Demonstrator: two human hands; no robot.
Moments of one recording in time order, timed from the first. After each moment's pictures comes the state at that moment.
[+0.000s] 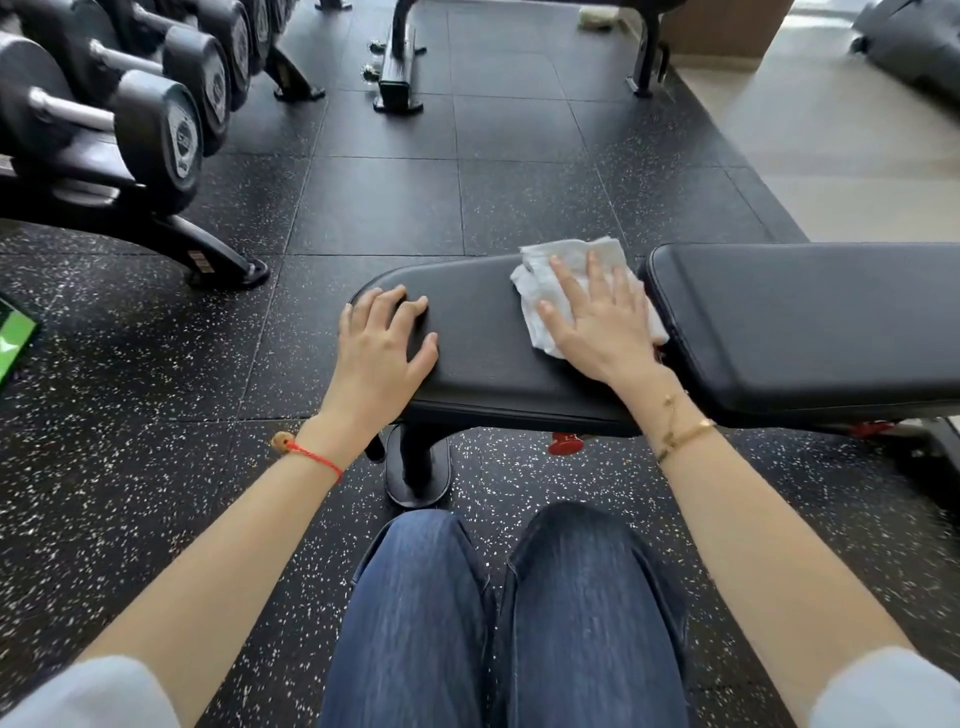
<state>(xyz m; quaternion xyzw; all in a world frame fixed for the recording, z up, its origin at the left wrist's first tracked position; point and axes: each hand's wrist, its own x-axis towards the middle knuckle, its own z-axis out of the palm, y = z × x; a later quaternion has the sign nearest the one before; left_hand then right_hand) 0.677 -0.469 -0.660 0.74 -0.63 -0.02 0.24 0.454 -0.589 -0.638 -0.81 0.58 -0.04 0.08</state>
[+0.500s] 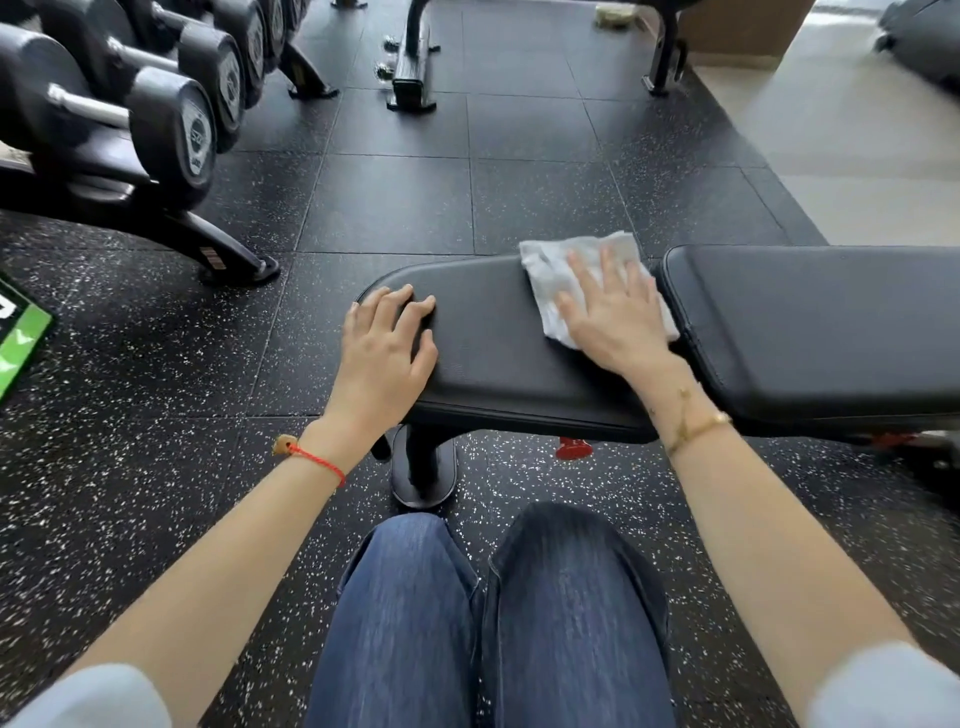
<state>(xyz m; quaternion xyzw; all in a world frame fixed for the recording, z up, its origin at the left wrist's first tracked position) 0.677 -0.469 -0.663 0.74 -0.62 -0.01 0.25 0.457 -0.606 -0.640 -0.81 0.58 -0.04 0.09</state>
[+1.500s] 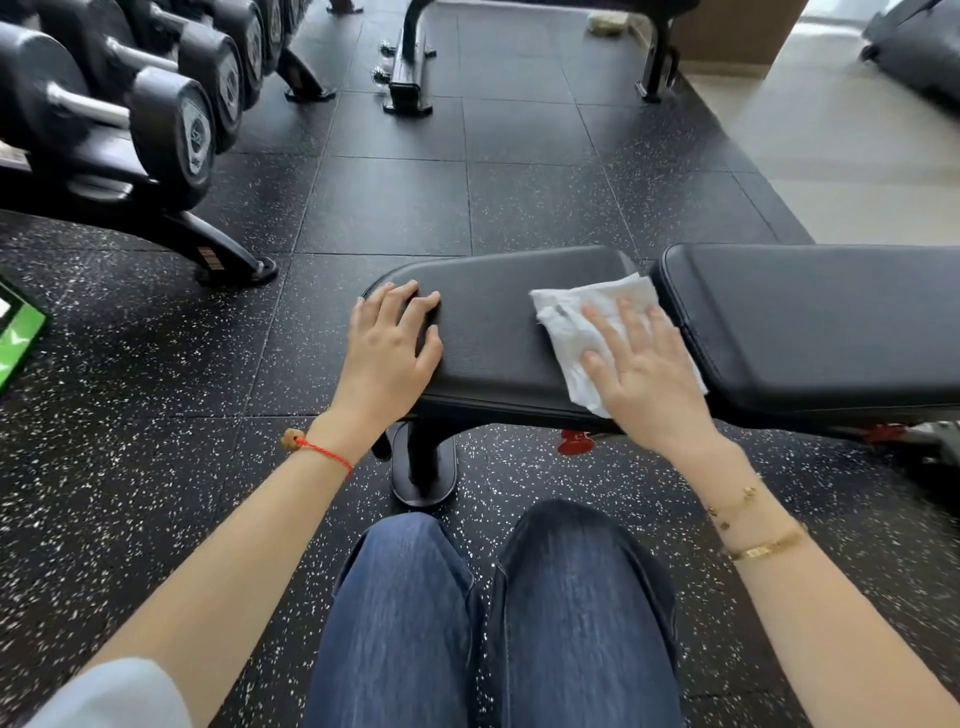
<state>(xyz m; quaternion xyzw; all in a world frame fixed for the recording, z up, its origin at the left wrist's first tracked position) 0.681 -0.468 -0.669 0.73 -0.62 -0.01 0.27 0.411 -0.534 -0.645 -0.83 0.55 -0.05 0.07</state>
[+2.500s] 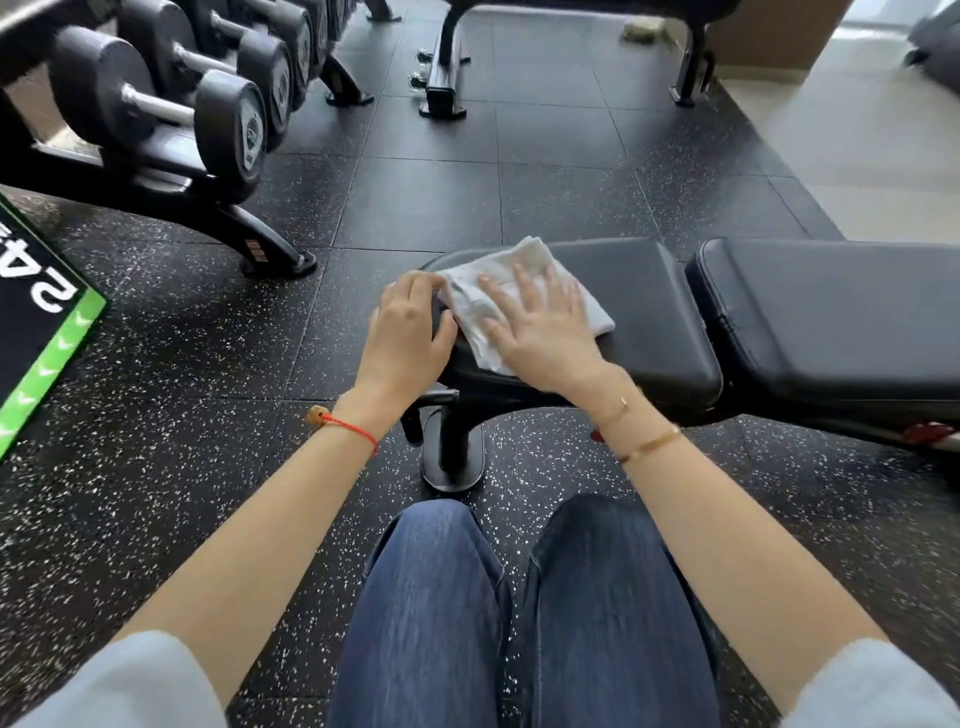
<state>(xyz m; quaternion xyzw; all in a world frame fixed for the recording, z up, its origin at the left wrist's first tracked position) 0.692 -0.437 -0.643 0.74 -0.58 -0.05 0.33 0.543 -0.523 -0.645 -0.89 0.45 -0.01 0.07</state>
